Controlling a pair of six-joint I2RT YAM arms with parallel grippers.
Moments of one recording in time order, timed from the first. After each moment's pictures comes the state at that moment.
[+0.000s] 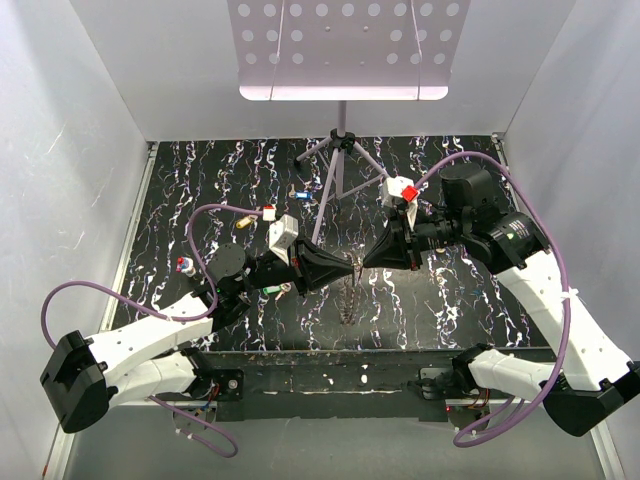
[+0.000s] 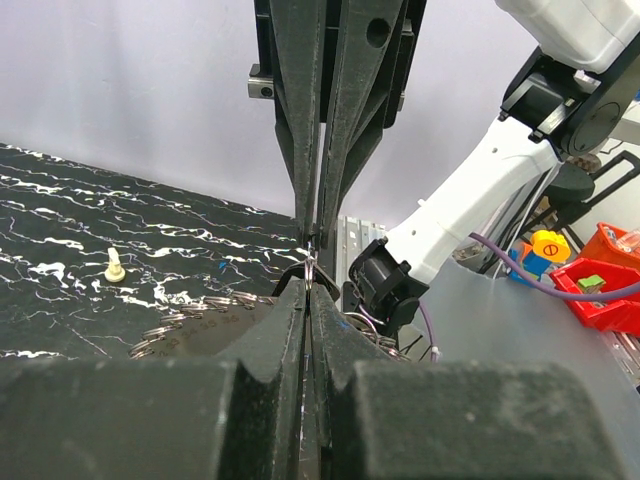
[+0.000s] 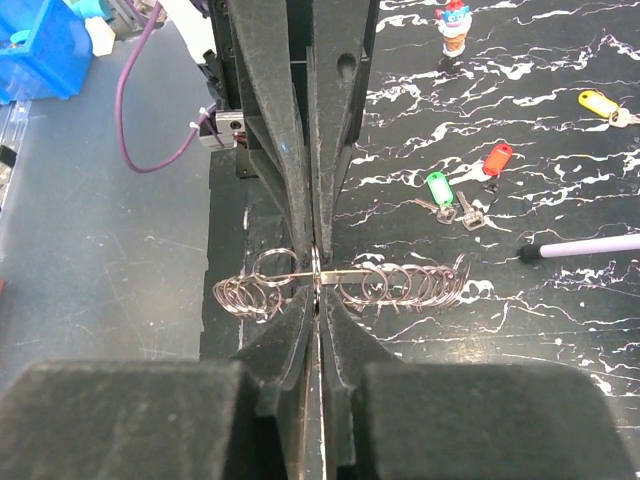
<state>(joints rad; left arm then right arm) -0.87 1.02 0.62 0.70 0.55 -0.40 0.56 1.09 1.34 -0.84 -1.01 -0.30</state>
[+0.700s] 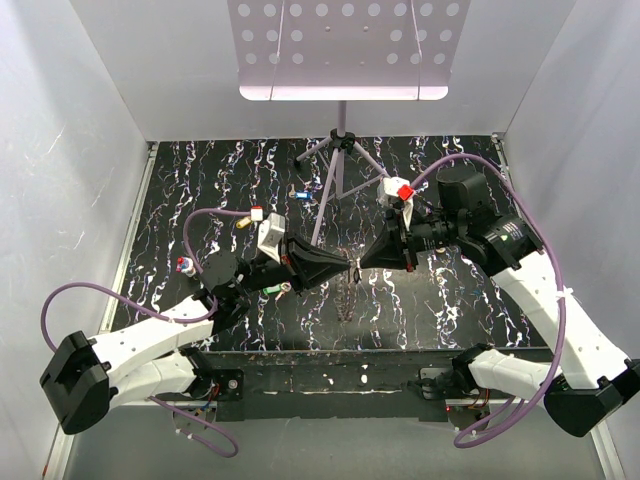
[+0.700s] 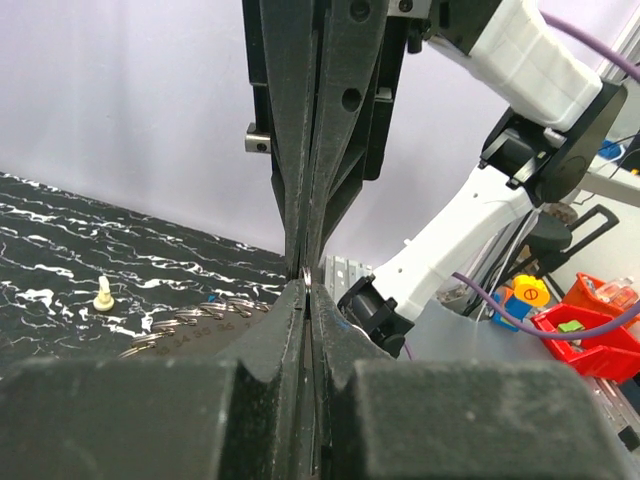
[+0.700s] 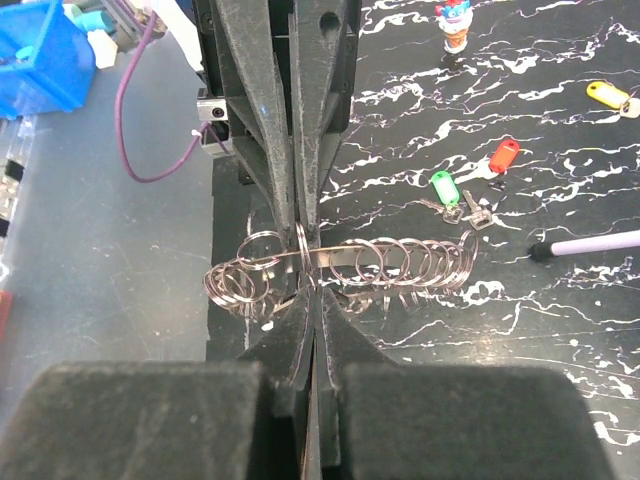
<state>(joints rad) -0.86 1.01 0.57 0.84 0.51 -0.50 0.57 1.08 1.30 -0.80 -0.99 -0.27</state>
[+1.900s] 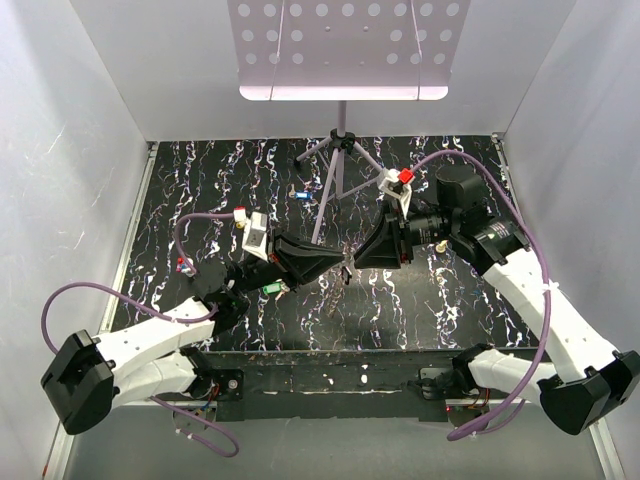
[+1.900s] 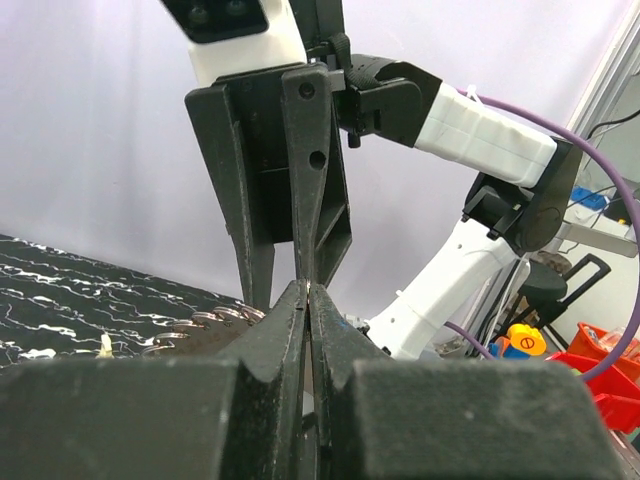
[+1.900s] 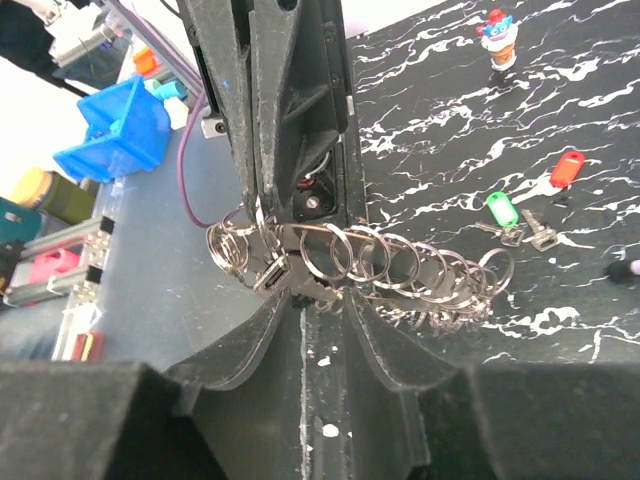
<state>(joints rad) -0.84 1.03 0.52 1.09 0.47 -0.59 0.54 1.10 1.18 -0.51 -1.12 0.08</state>
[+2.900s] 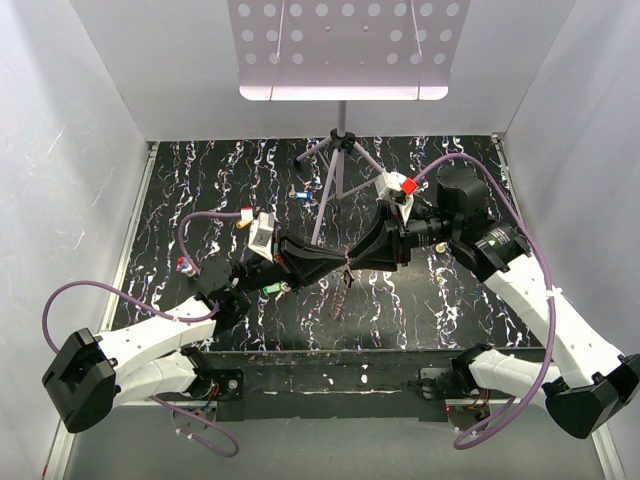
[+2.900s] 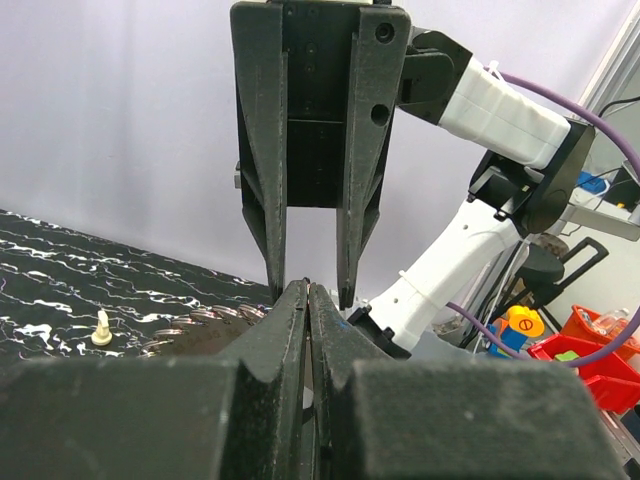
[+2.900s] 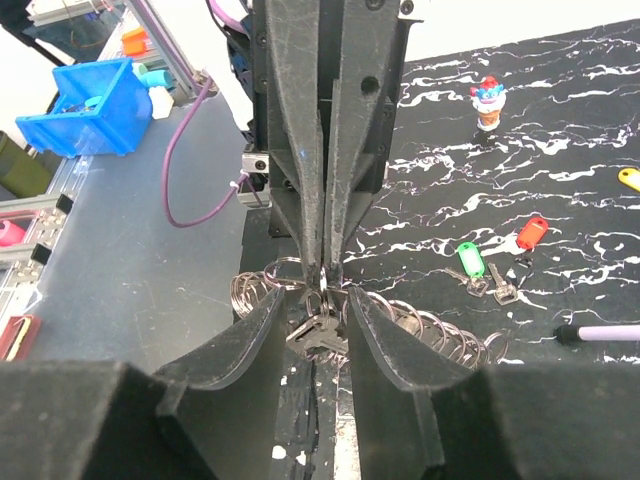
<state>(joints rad) -0.84 1.03 0.52 1.03 0.49 -0.58 0.59 1.07 1.18 -0.42 -1.12 -0.03</state>
